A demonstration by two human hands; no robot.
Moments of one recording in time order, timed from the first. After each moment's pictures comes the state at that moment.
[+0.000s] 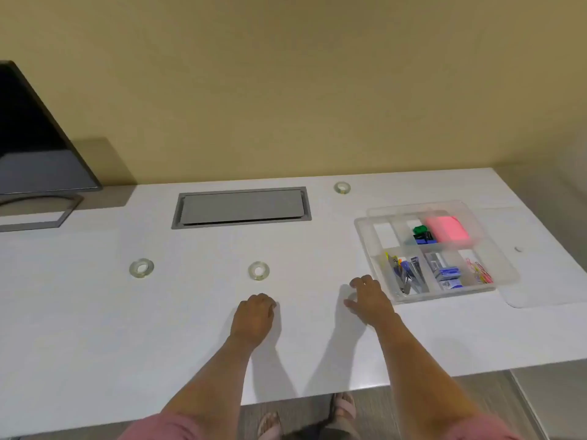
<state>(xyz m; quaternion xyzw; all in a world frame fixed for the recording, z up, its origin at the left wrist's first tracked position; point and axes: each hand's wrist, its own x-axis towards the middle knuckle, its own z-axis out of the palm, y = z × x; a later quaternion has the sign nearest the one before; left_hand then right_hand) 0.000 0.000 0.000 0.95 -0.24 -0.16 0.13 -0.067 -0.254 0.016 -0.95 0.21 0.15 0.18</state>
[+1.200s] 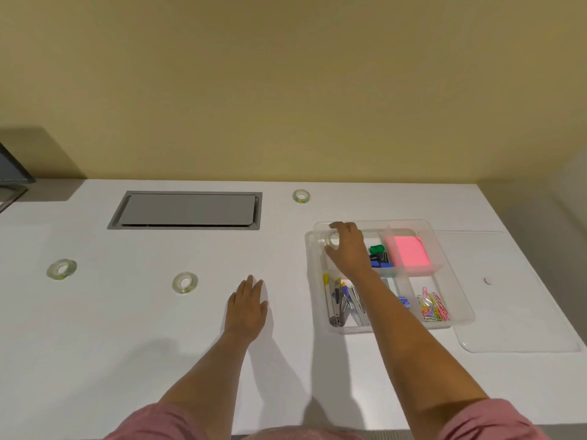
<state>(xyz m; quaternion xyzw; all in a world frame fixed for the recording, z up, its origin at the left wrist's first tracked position) -0.004 -0.174 -0.028 0.97 -0.14 -0.15 0.11 0.019 -0.411 0.054 -0.94 0.15 -0.05 0.30</state>
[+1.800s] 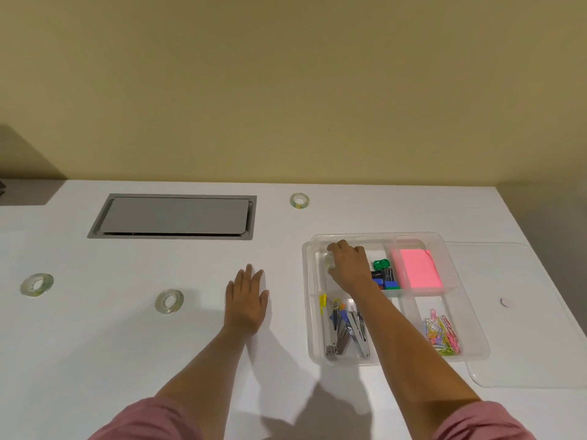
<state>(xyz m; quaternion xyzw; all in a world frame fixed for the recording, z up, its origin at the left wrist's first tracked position) 0.050 -0.208 -0.040 0.98 -0.12 -0.13 0.12 0.061 -0.447 0.004 -0.99 0.07 0.10 0.05</state>
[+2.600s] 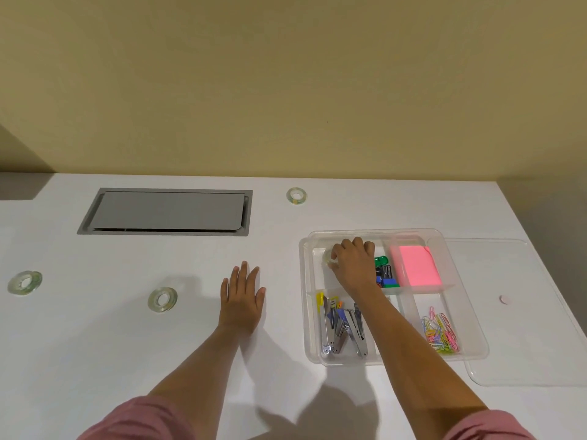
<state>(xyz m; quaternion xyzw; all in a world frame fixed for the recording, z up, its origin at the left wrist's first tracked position) 0.043 -0.209 -0.039 0.98 -0.12 -0.10 0.15 0.054 -0.455 -0.005 -1.00 0.09 0.03 0.01</state>
